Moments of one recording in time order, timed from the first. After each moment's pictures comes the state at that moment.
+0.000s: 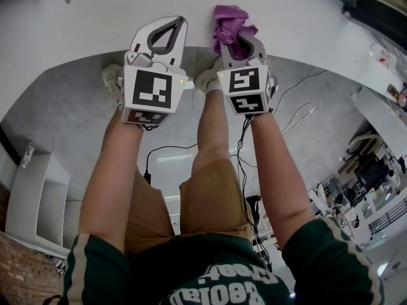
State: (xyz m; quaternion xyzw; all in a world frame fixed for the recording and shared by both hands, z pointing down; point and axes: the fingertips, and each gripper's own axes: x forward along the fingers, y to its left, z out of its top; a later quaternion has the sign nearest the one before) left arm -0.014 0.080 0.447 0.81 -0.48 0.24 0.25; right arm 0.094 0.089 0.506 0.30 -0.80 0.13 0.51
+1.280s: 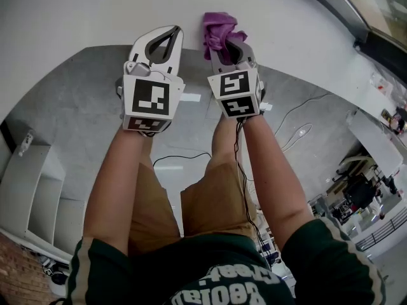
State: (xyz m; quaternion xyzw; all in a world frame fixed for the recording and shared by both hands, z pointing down) left arm -0.154 0.125 0.440 0.77 -0.54 0.24 0.26; right arm -0.062 0.124 0.505 0.25 -0.83 0.12 0.49
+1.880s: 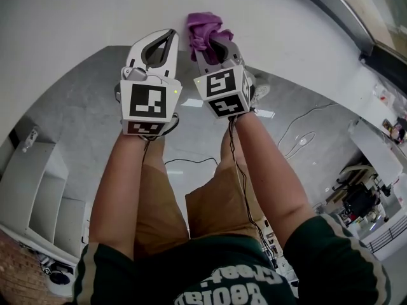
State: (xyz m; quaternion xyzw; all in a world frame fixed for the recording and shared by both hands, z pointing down) left arm -0.219 0.142 0.435 0.74 -0.58 0.24 0.26; right arm -0.157 0.144 0.503 0.20 -0.86 0.11 0.46
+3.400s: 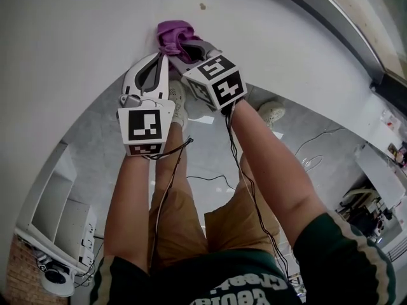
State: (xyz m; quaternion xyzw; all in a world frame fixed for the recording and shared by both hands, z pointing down) left arm -0.316 0.183 0.436 0.67 -0.65 0.24 0.27; right arm -0.314 0.176 0.499 0.05 -0.90 0.30 0.33
